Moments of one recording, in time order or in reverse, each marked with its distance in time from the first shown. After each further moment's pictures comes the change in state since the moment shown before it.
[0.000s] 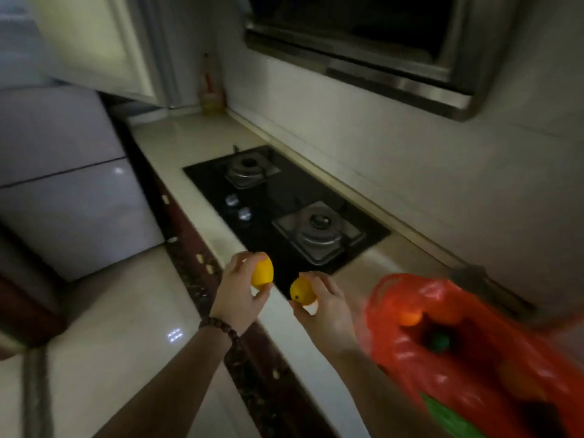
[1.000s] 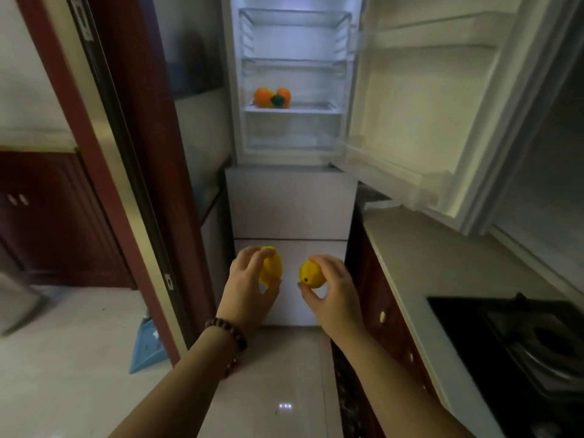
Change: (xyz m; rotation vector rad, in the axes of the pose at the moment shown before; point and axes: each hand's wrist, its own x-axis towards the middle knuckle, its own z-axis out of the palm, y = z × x) left_hand 0.194 -0.372 -0.431 0.388 0.606 -0.203; right_hand 0.396 -0.416 0.402 0.426 -0.130 -0.677
